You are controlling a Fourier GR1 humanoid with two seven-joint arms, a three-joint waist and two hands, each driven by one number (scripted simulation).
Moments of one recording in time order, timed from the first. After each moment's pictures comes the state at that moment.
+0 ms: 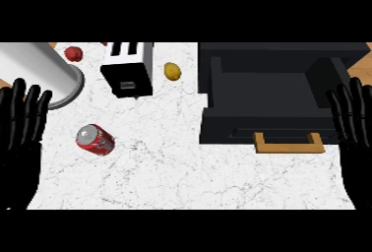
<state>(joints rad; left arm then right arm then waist) 0.01 0.11 0.01 -2.10 0.01 0.01 -0.04 0.00 -0.10 0.01 -2.10 0.02 0.00 0.01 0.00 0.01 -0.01</state>
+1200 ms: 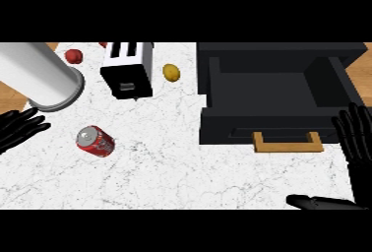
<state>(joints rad) -0.03 0.70 0.15 -1.66 0.78 -0.93 0.04 0.16 -0.11 -0.07 -2.09 -0.03 0.02 0.16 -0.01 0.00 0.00</state>
